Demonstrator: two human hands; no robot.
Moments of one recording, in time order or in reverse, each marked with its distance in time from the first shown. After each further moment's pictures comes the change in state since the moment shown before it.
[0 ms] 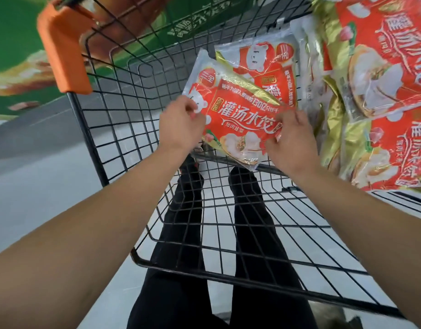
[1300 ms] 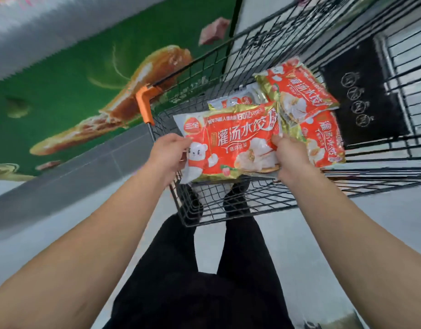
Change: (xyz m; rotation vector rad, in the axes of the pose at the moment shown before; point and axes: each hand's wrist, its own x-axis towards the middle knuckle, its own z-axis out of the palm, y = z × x) left_hand -0.103 -0.006 -0.130 -0.721 -0.309 -0.214; right_hand -0.135 -0.116 -0.096 1.072 0.224 0.691
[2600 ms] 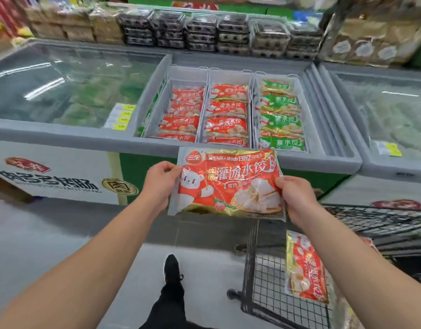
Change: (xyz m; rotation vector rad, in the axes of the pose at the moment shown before) left_hand -0.213 0.050 -0.289 -0.384 0.528 0.474; right_hand -0.255 -0.104 0.166 -0.349 -0.469 -0.598
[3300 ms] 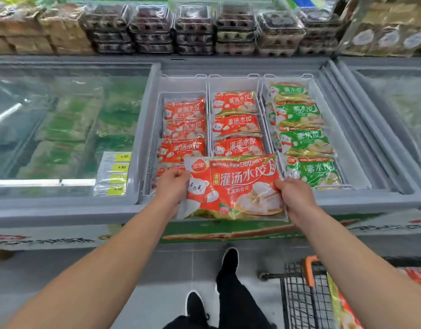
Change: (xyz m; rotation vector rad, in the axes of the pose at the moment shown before) left_hand 0.287 0.094 -0.014 0.023 -0.157 -0.117; right_hand 0.176 -0.125 0.178 0.019 0.123 0.072
